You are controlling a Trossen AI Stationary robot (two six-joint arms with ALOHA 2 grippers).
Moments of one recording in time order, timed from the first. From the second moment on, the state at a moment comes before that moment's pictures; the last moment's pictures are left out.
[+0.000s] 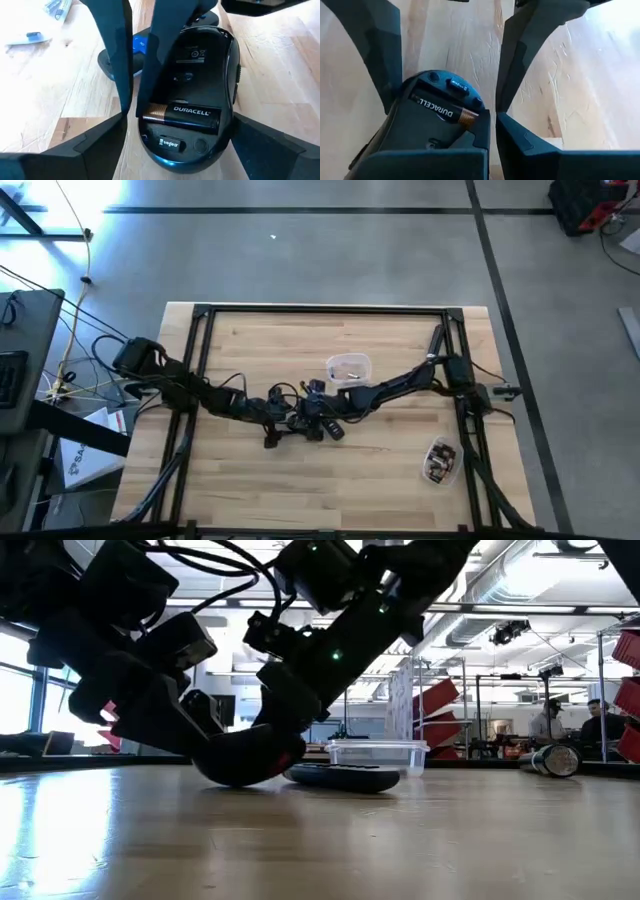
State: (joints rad) left arm -0.23 1.59 0.39 0.57 -0.22 -0.13; right arm 0.14 2.15 1.35 0.03 0.20 -0.03
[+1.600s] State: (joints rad) left arm -0.36 1.59 0.39 0.52 -0.32 -0.13; right arm 0.34 2.03 1.35 -0.10 0.42 0.22
